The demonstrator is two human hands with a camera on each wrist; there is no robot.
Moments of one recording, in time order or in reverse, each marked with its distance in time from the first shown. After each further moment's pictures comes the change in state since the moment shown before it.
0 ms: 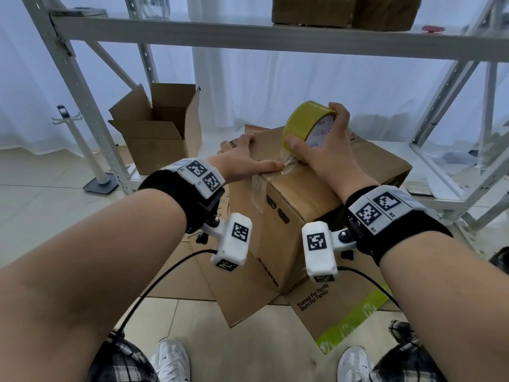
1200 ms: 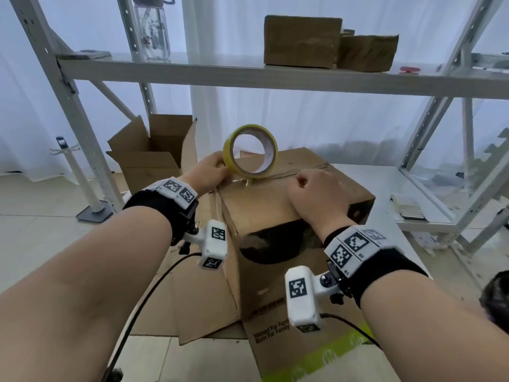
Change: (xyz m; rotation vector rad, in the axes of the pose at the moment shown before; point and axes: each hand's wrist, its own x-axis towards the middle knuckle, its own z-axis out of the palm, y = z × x) left_hand 0.040 -0.030 -0.038 -0.307 0.073 0.192; right_hand -0.009 -0.005 0.011 -0.572 0.041 -0.069
